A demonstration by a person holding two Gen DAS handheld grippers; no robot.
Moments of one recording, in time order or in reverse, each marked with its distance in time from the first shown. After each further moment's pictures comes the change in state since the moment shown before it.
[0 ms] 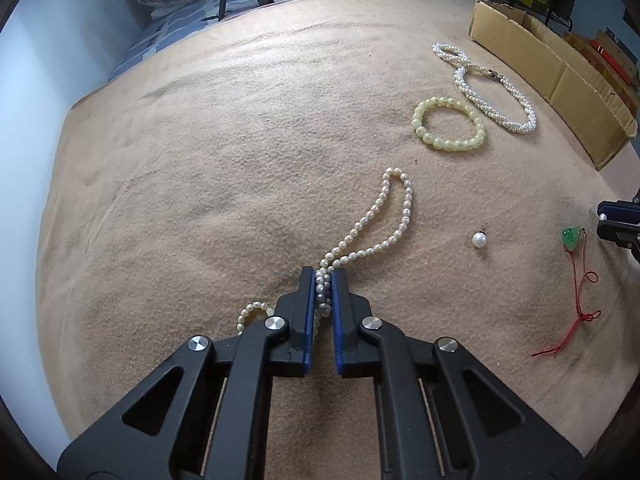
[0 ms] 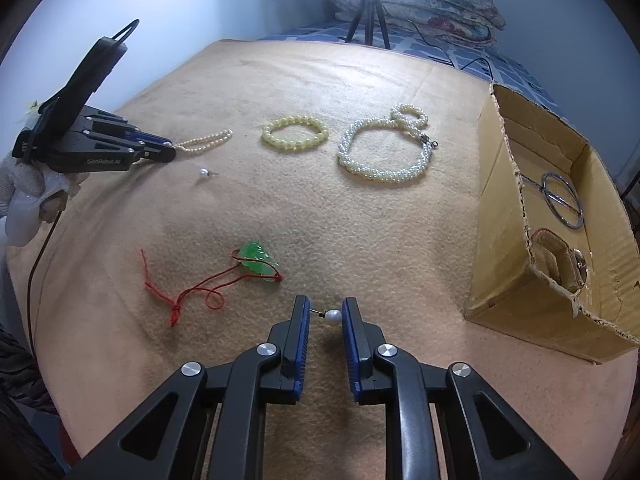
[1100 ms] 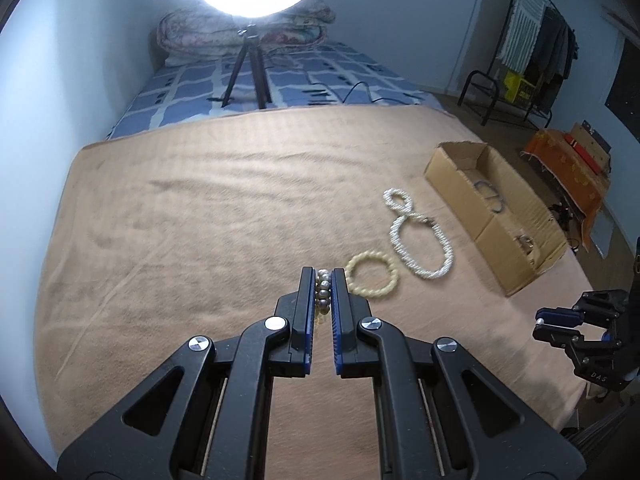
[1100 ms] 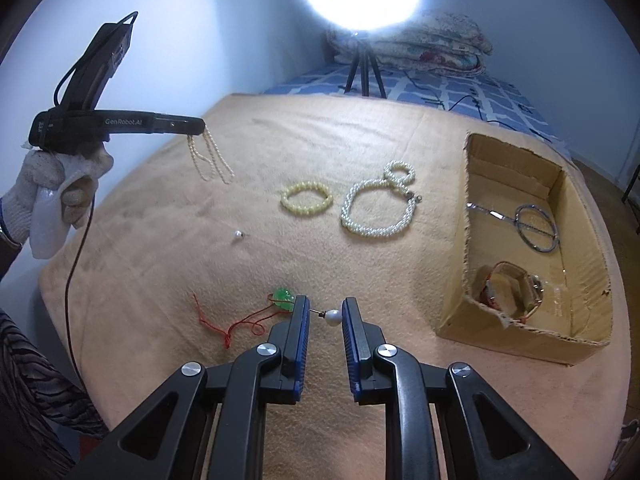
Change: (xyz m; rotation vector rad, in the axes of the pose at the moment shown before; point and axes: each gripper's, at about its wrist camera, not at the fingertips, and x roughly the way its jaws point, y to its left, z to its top) left arm -0.101 0.000 0.054 -0.154 -0.272 -0.153; right arm -0.061 -0.010 0.011 0.055 -0.146 0.059
